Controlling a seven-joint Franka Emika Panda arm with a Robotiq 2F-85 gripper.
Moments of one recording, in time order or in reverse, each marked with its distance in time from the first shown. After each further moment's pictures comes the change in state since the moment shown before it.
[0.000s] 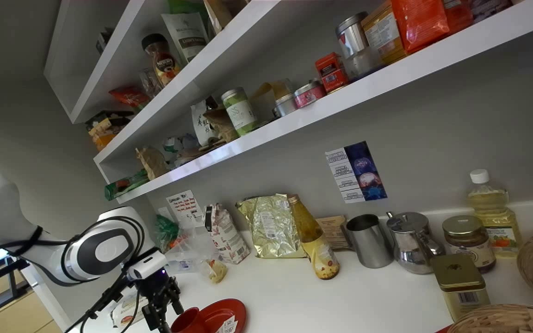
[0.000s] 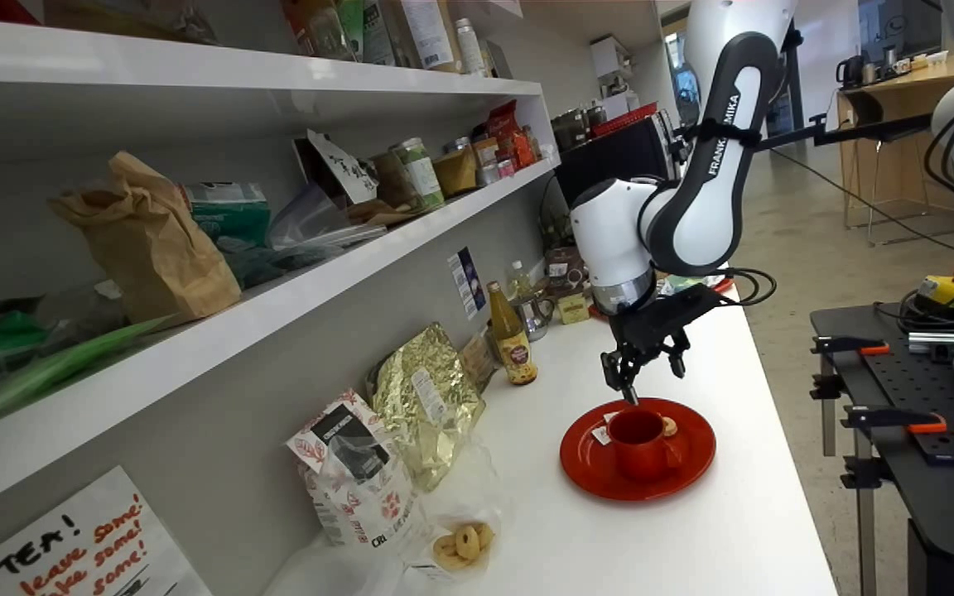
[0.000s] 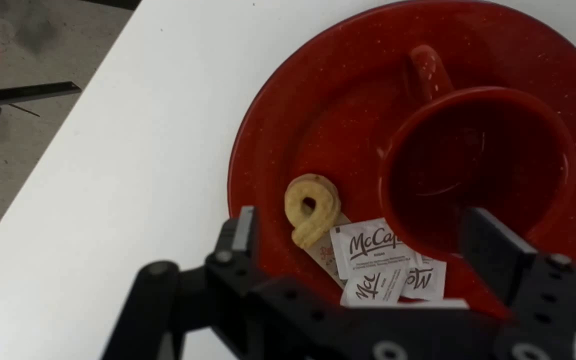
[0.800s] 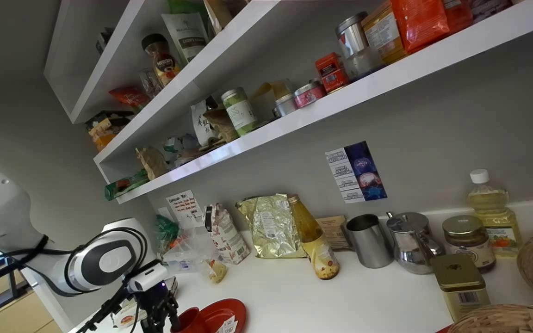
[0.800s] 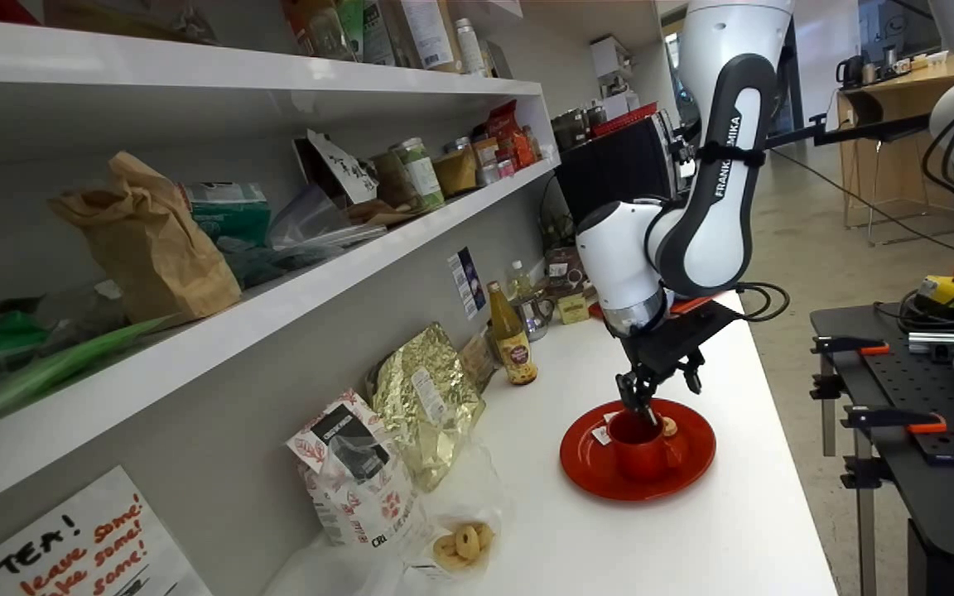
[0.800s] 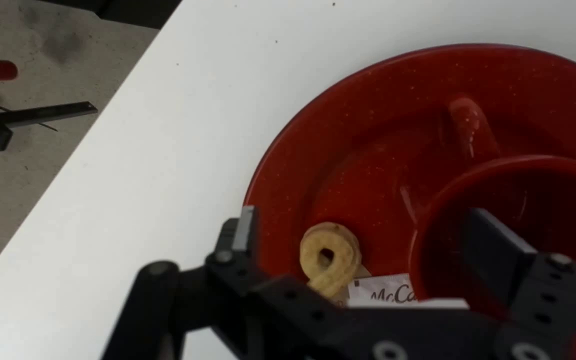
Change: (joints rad) arm 0.026 0.062 -0.001 -0.002 0.000 0.000 0.000
